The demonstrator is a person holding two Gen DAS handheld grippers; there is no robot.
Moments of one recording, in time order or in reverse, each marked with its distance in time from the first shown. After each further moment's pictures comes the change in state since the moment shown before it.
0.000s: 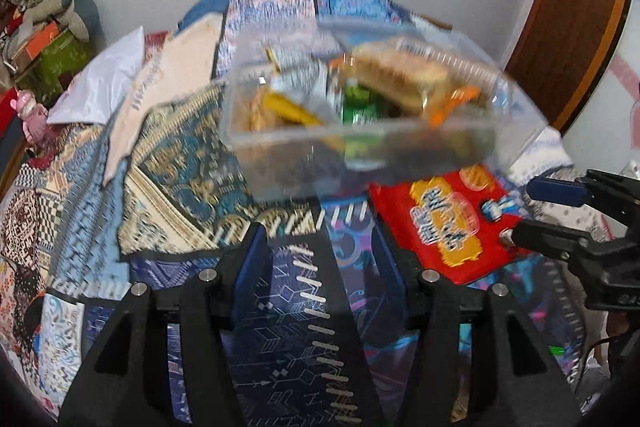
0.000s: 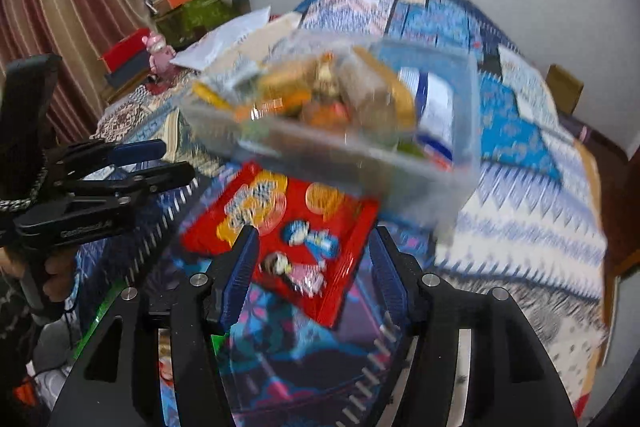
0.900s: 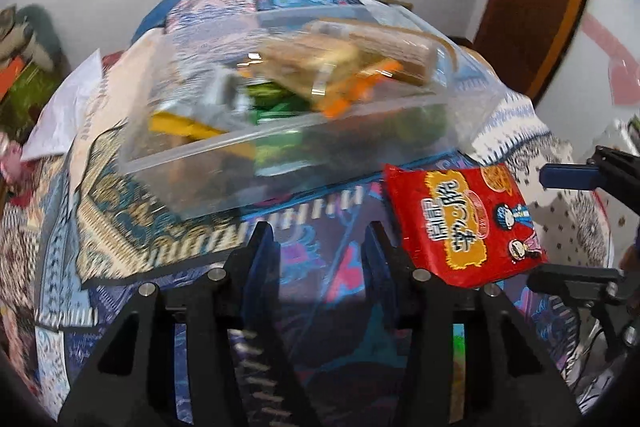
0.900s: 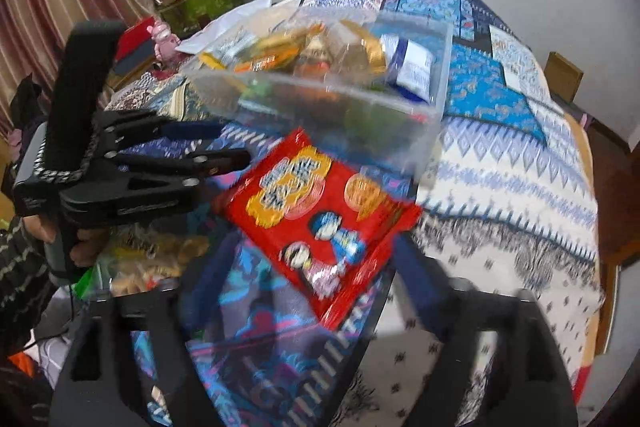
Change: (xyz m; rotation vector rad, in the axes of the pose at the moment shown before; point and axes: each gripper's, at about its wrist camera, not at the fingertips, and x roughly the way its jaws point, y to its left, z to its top) left arm 0.001 -0.039 0.006 0.111 0.008 -0.071; right arm -0.028 -0.007 -0.028 -0.025 0.019 -0.004
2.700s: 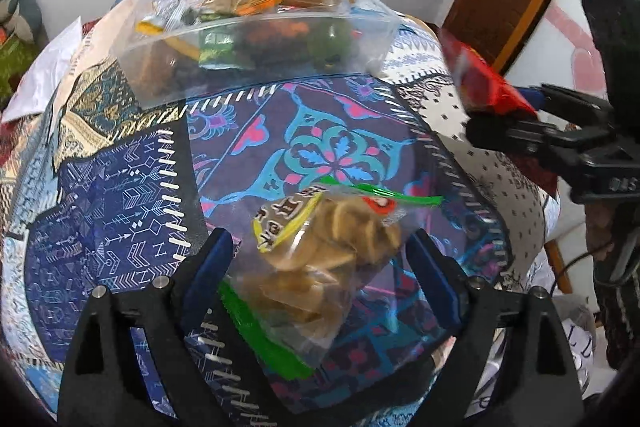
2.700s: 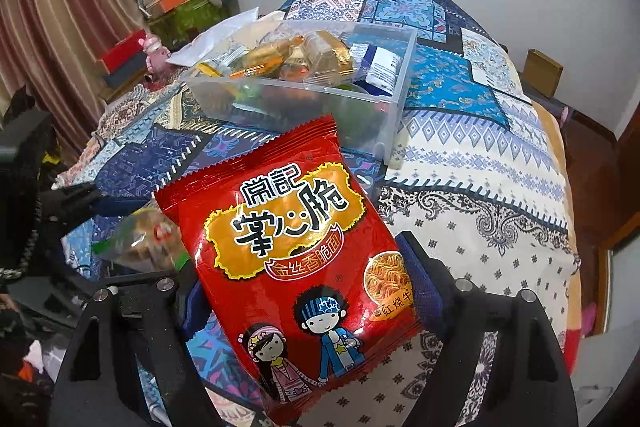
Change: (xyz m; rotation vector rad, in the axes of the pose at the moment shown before) left arm -0.046 -0.046 -0.074 -0.013 0.076 -0.137; right arm -0.035 -0.002 -0.022 0.059 -0.031 -0.039
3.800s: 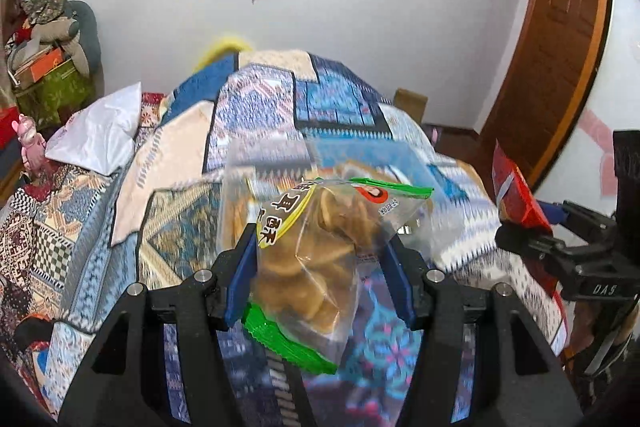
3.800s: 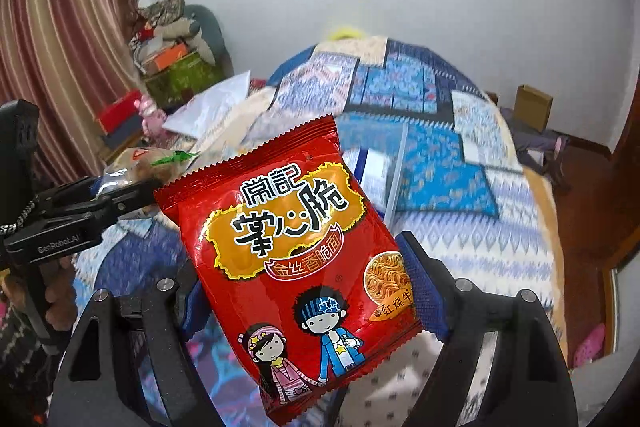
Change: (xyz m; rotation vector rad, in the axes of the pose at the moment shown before) left arm -0.070 0.056 0.108 -0.124 -0.361 0.128; right arm -0.017 -0.005 0.073 0.042 -0.203 -0.021
